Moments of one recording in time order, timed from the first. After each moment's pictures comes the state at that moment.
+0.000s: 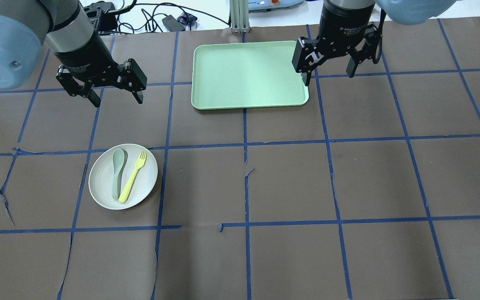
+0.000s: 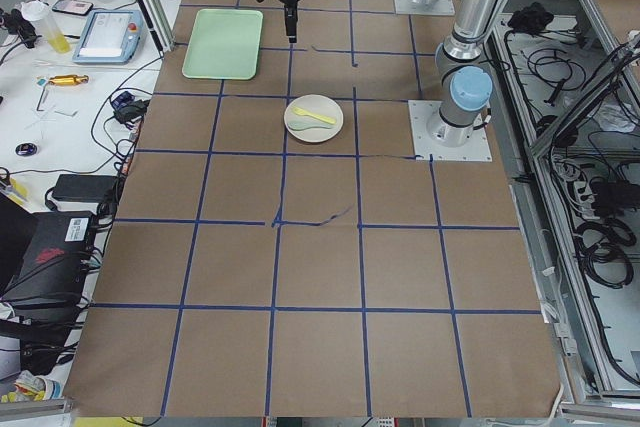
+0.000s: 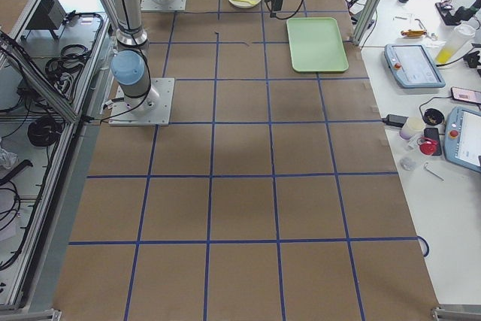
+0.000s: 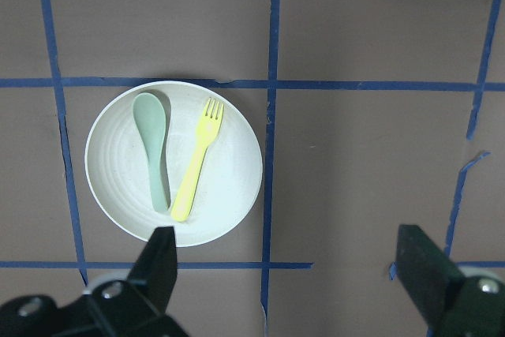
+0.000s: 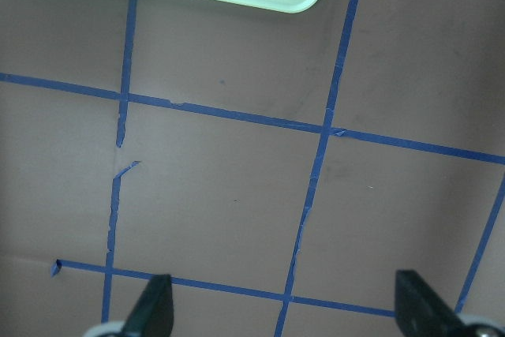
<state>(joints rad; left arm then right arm) -1.54 -1.65 -1.56 -1.53 1.55 0.00 1.68 -1.36 1.33 -1.45 -1.56 -0.07</state>
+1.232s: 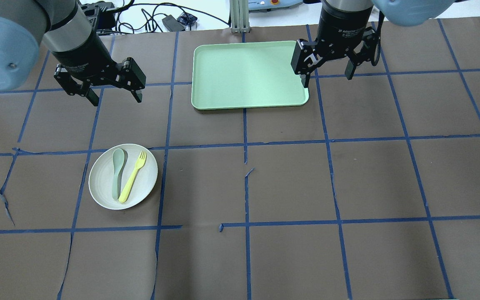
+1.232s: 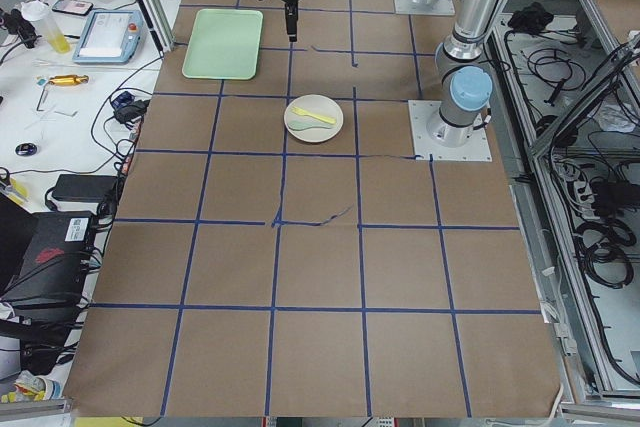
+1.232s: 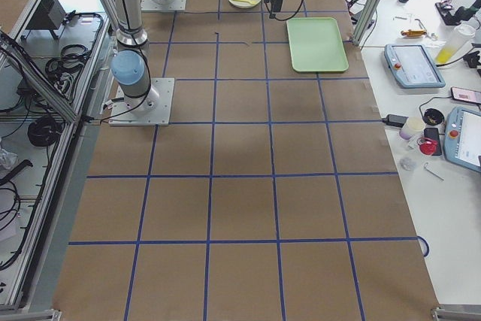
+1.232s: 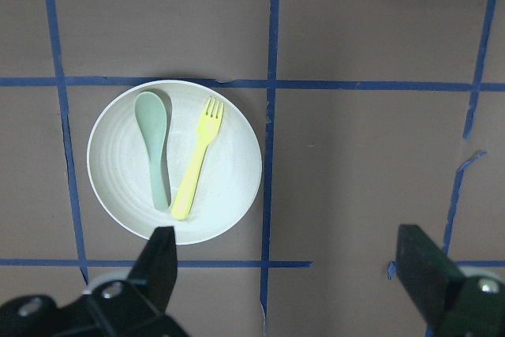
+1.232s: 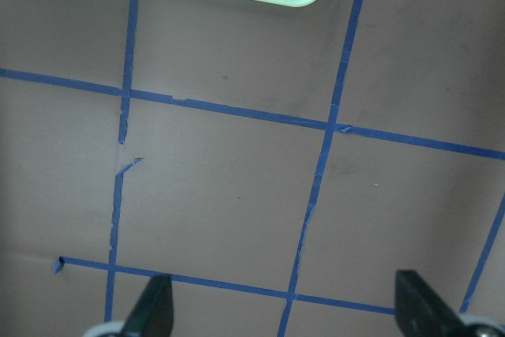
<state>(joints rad) -1.54 -1.64 -1.56 -1.53 1.55 0.00 1.68 -1.35 1.34 -1.46 -1.56 -0.07</state>
